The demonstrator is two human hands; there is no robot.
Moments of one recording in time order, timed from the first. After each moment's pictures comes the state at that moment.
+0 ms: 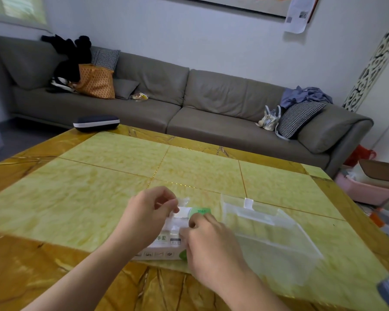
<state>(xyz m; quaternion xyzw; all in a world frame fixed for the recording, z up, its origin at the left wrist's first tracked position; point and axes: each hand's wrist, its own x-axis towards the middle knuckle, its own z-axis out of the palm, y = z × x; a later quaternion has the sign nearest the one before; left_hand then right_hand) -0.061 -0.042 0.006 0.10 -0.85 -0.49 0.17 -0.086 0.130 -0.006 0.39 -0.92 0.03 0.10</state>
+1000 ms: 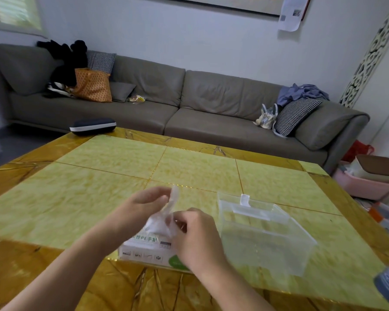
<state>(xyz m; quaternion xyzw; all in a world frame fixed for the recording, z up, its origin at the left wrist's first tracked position) -0.050 -0.057 0.024 0.03 -0.83 -0.56 0.03 -0.091 0.106 -0.012 0.25 -0.91 0.34 0.04</state>
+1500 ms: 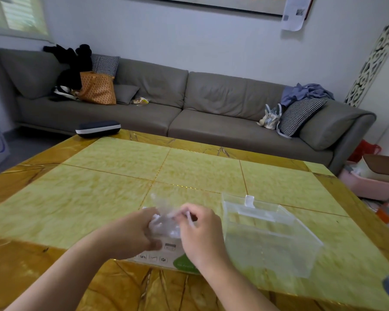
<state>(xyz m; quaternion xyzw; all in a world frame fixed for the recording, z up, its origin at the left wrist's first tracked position) -0.047 -0.081 -0.001 0.02 -0.93 -0.35 -0.10 -0.098 0.099 -0.013 0.21 -0.85 0.48 0.03</state>
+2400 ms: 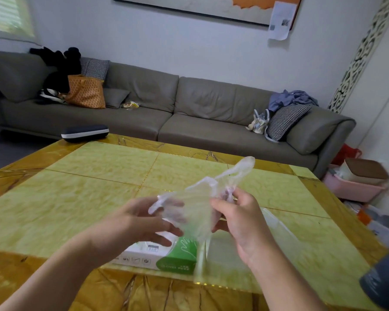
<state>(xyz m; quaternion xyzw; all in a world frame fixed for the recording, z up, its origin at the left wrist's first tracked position) -0.031 -0.037 0.054 -0.03 -0.72 -0.69 -0.07 -0.117 0.183 0.052 0.08 -0.71 0.69 -0.06</state>
